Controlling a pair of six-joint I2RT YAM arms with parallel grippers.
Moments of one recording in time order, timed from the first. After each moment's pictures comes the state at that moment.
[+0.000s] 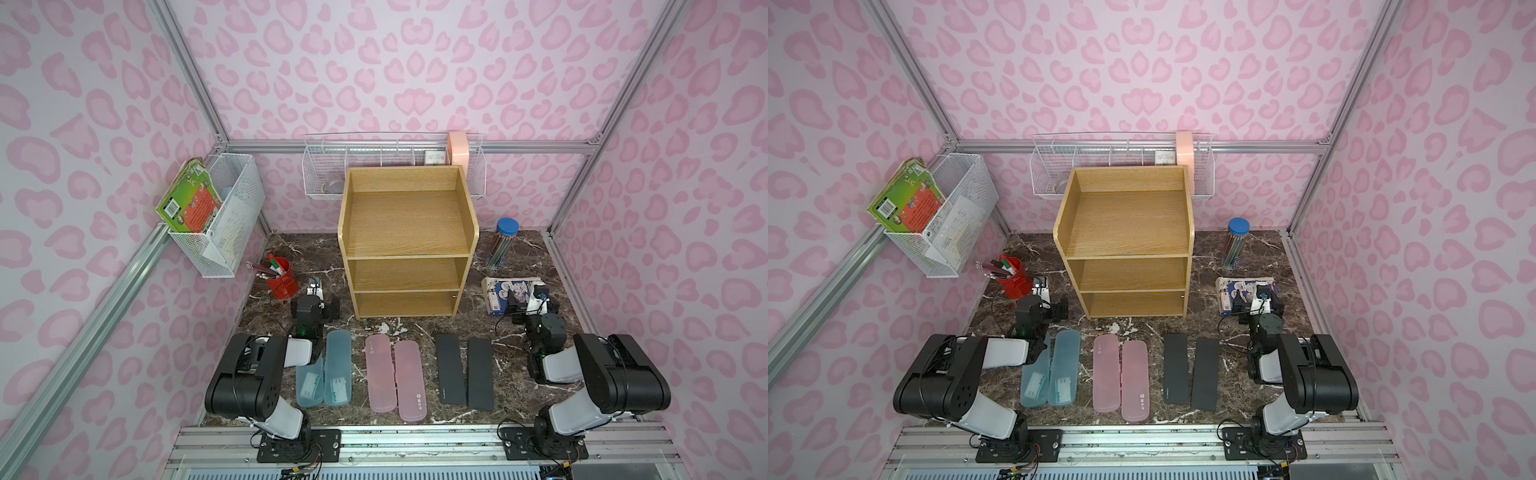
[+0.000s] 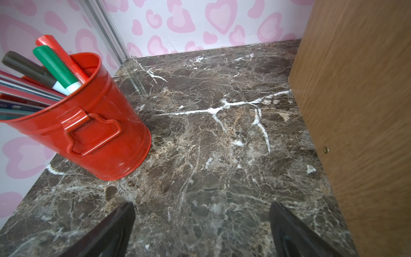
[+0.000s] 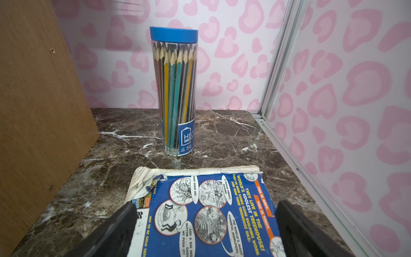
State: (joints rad) left arm -0.09 1.56 0.42 0.72 -0.23 0.03; right arm 0.02 1.57 0.19 1.30 0.08 -0.06
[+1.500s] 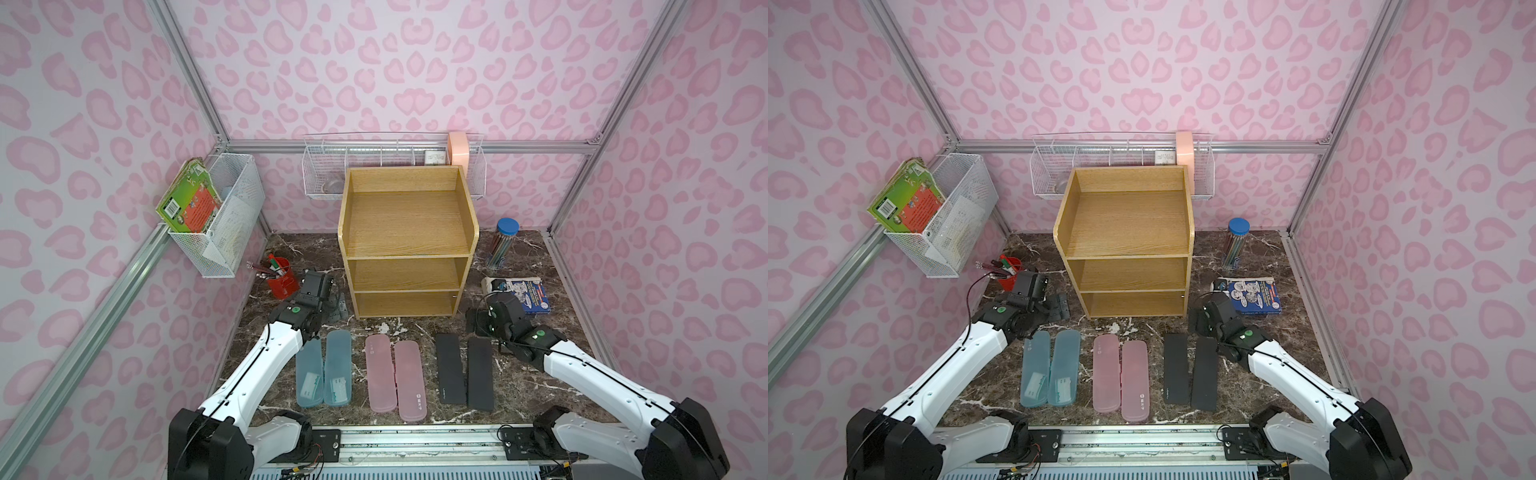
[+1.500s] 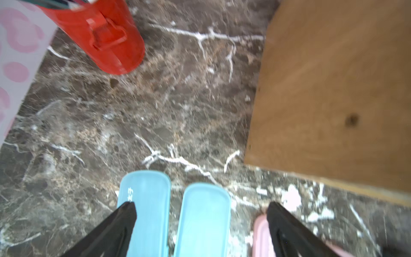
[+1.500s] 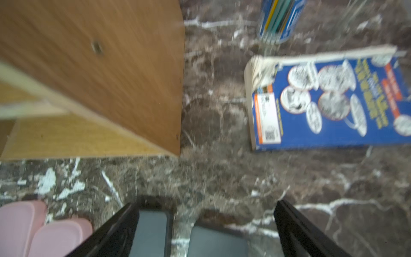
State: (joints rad) left arm -0.28 1.17 0.93 -0.72 -0.23 -0.50; right arm 0.60 1.10 0.66 -0.39 0.27 0.51
